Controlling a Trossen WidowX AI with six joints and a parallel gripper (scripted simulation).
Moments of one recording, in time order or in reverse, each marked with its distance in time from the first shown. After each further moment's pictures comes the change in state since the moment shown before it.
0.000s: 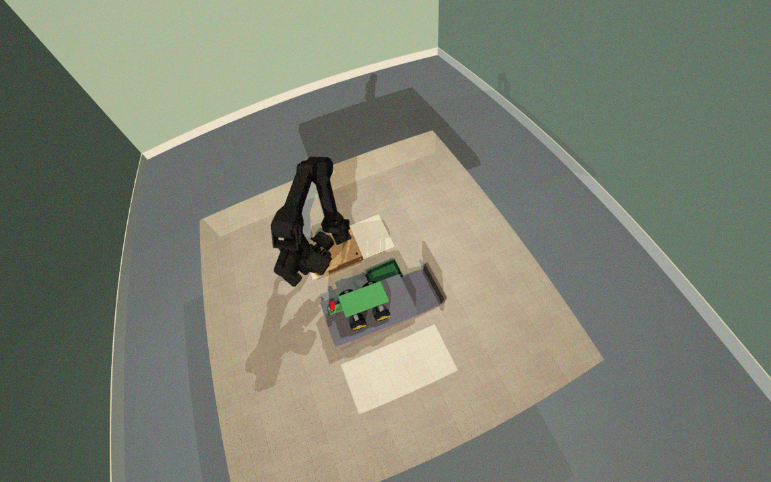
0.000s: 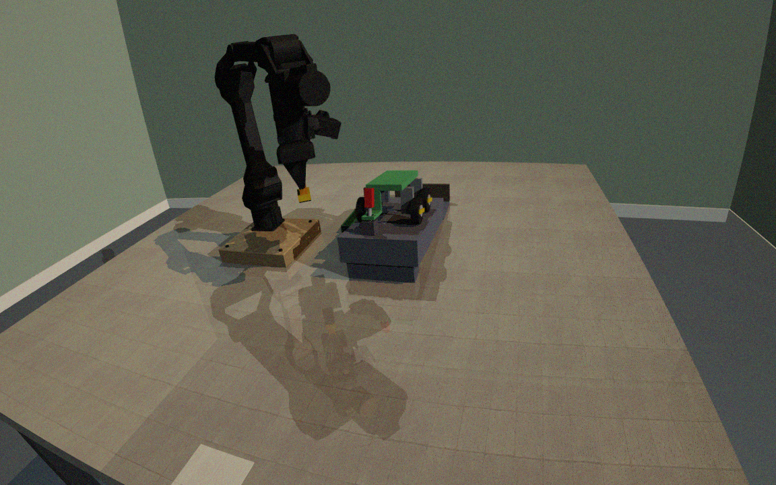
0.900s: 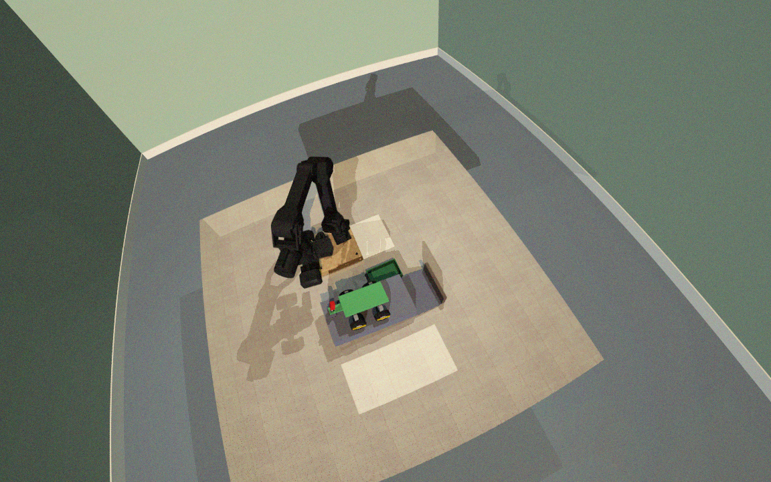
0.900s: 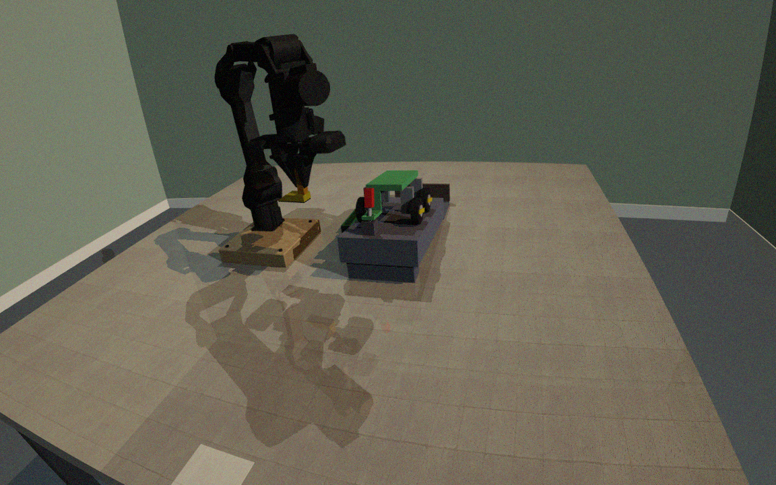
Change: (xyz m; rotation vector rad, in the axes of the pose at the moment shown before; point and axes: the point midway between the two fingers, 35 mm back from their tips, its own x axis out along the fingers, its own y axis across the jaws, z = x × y) arm 0.000 0.001 0.000 -0.930 0.000 -0.001
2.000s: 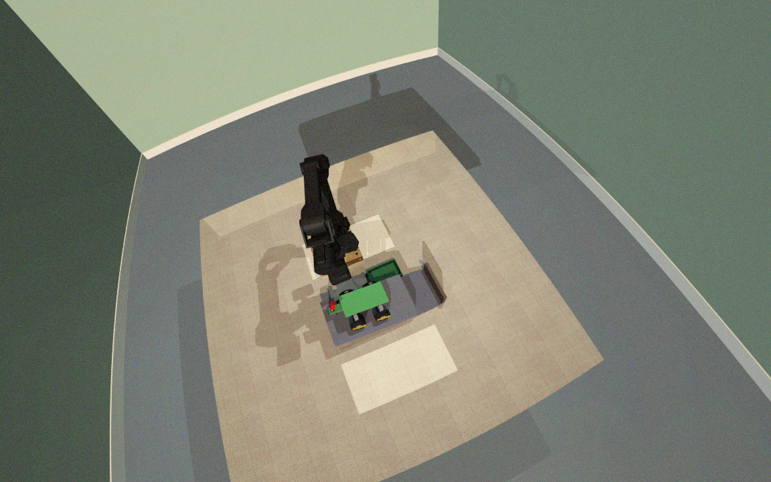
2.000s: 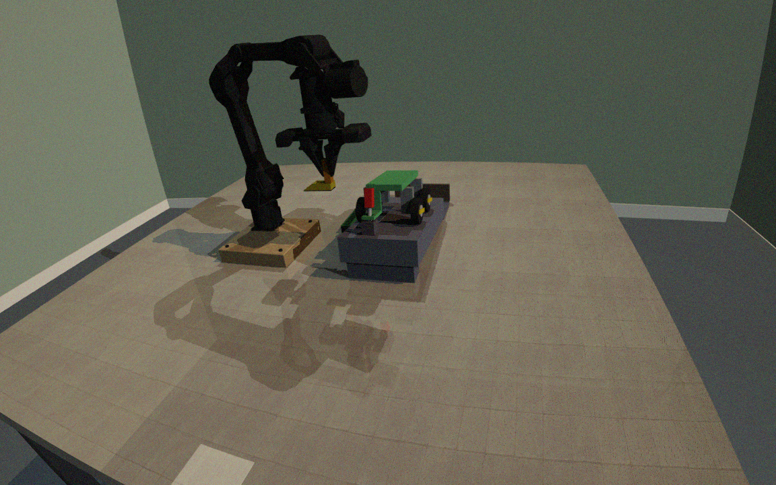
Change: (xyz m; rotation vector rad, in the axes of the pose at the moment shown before) arm 0.003 -0.014 0.076 -0.121 -0.006 -0.003
